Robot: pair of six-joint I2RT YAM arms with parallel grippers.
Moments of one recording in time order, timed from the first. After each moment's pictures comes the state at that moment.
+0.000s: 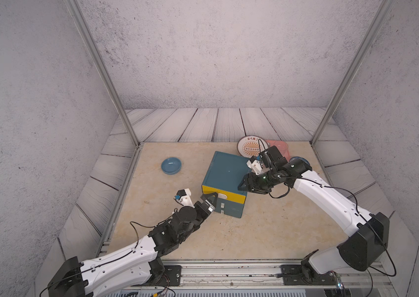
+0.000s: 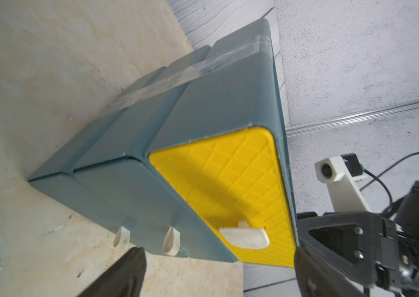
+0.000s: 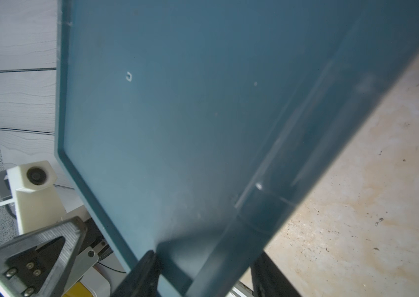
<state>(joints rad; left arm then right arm) -0.97 0.81 0.37 0.17 -0.31 -1.38 0.57 1.48 1.42 -0.98 -0.45 0.52</state>
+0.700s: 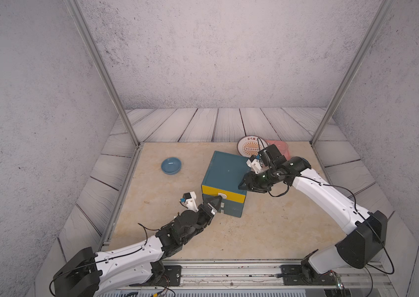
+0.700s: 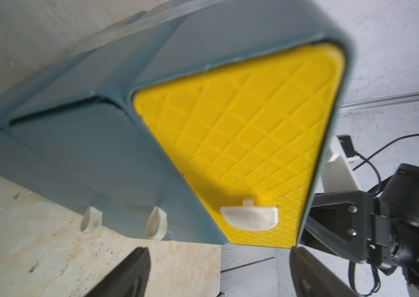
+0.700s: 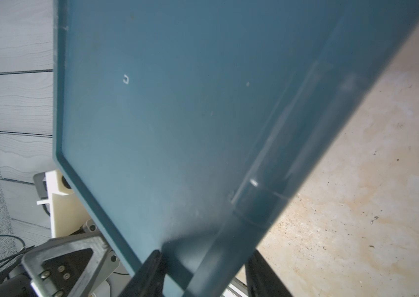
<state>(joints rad) -0.98 0.94 0.32 0.45 -0.27 -1.44 0.57 1.50 1.44 -1.00 -0.44 0.52</state>
